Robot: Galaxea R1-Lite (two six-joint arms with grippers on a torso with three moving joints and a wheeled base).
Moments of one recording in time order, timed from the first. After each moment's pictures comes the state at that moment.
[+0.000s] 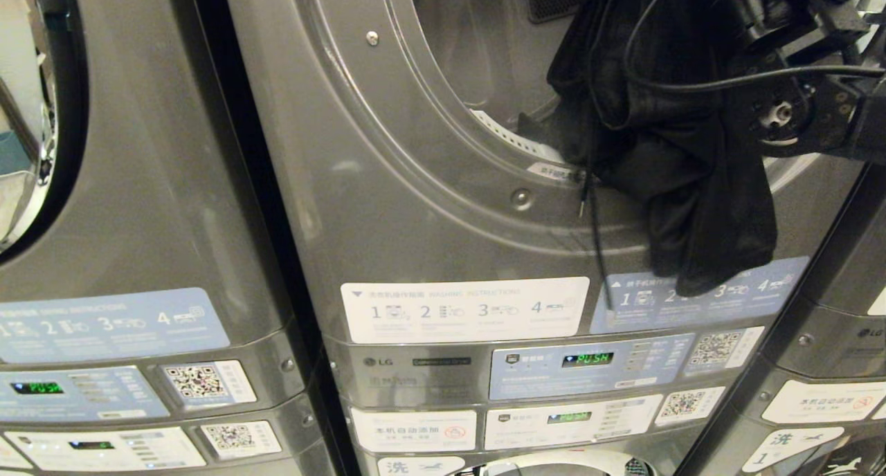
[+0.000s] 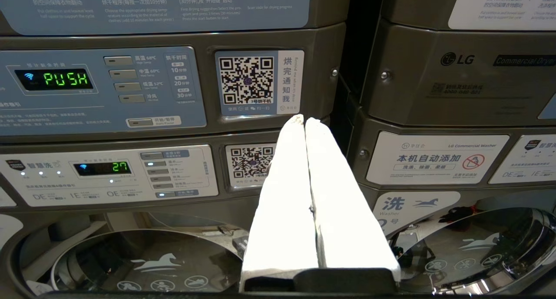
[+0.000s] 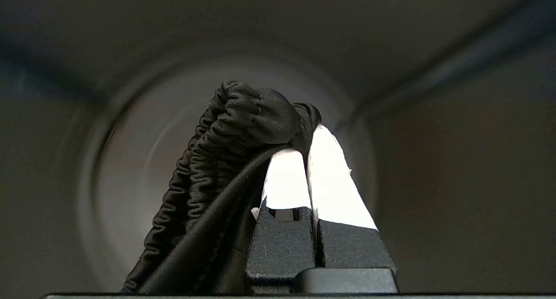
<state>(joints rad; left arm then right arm) 0.00 0.00 0.00 -0.01 0.00 0.00 0.35 2.02 -1.97 -0.88 -0.10 -0.42</state>
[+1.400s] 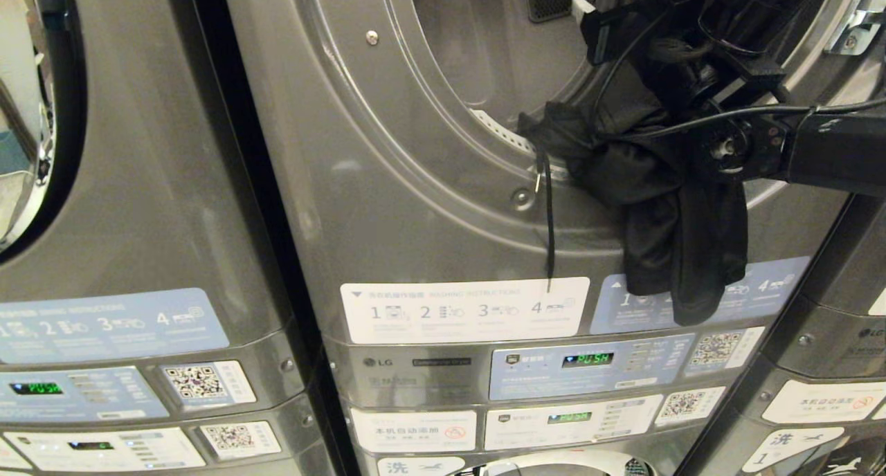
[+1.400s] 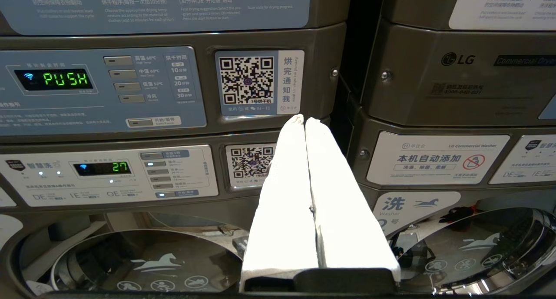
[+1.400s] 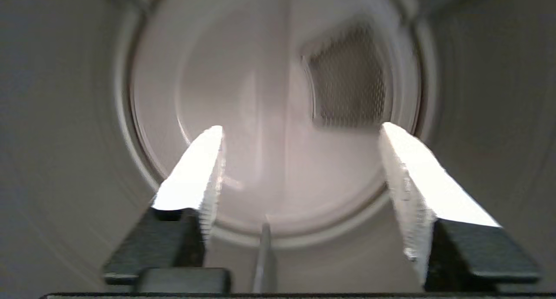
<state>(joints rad) 0.00 0.00 0.00 -0.01 0.00 0.00 0.31 2.10 -1.97 -0.71 -0.06 -0.34</state>
